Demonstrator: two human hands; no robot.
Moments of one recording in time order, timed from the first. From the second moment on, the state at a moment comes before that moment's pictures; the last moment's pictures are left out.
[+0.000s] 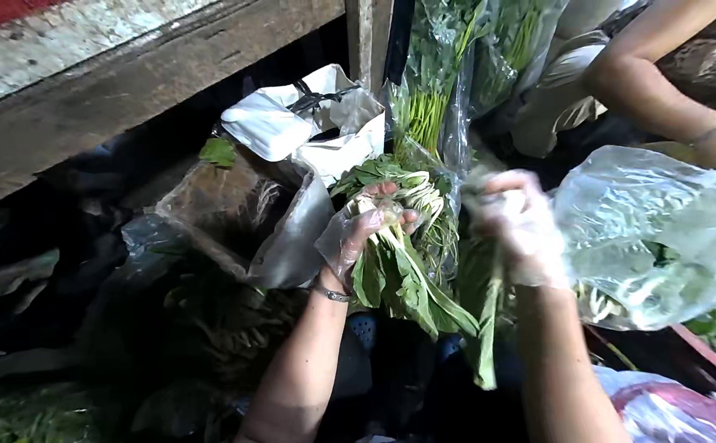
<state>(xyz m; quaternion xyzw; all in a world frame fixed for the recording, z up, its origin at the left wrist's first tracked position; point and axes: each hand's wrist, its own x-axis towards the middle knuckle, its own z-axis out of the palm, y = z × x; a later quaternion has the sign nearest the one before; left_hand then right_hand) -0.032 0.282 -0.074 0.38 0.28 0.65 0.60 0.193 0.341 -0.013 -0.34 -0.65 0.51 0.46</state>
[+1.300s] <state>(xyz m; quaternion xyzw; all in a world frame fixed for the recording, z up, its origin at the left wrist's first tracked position) -0.016 0.280 -0.062 0.37 0.52 0.62 0.46 0.225 0.327 0.027 -0.42 -0.74 0.45 0.28</state>
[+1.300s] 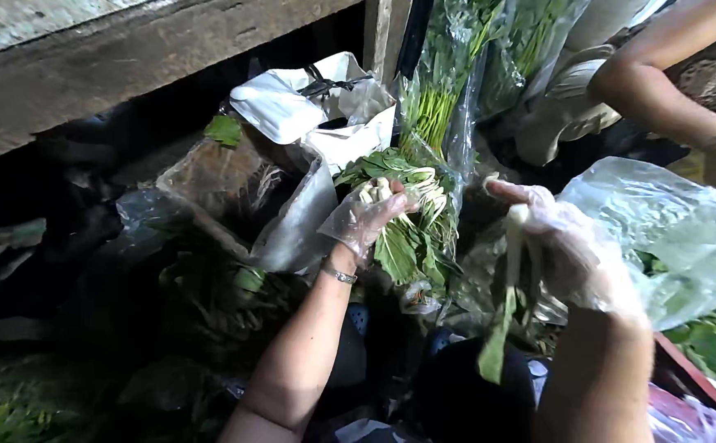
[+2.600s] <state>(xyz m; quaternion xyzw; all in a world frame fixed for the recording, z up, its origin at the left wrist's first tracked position) -0.012 0.270 -0.072 0.40 0.56 0.58 0.43 0.140 0.317 -0.007 -0.30 -0.55 0.65 0.43</state>
